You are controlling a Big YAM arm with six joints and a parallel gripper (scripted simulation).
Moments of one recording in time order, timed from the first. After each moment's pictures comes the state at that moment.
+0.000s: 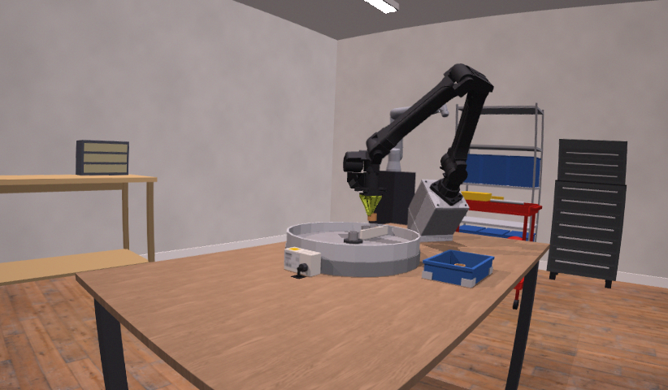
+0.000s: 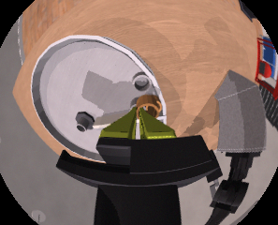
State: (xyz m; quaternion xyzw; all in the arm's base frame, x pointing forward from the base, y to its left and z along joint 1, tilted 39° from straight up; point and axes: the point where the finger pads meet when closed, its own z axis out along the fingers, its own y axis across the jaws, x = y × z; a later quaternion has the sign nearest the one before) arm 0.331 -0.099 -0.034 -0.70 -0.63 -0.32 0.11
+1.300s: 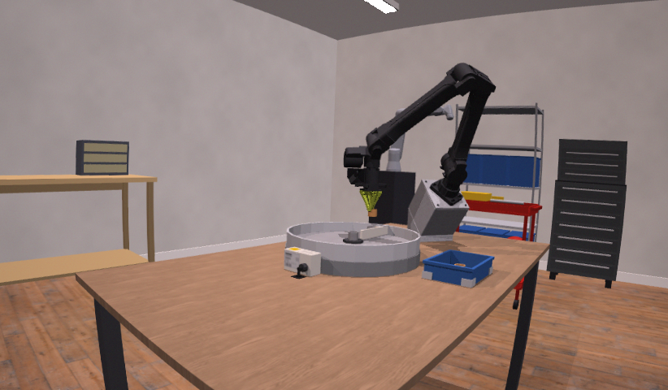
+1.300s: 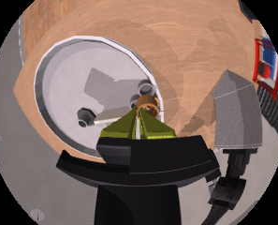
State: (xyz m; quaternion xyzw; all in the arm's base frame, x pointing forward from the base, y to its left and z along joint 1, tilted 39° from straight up) arm 0.325 -0.108 -0.023 -0.70 -0.63 -0.32 0.11
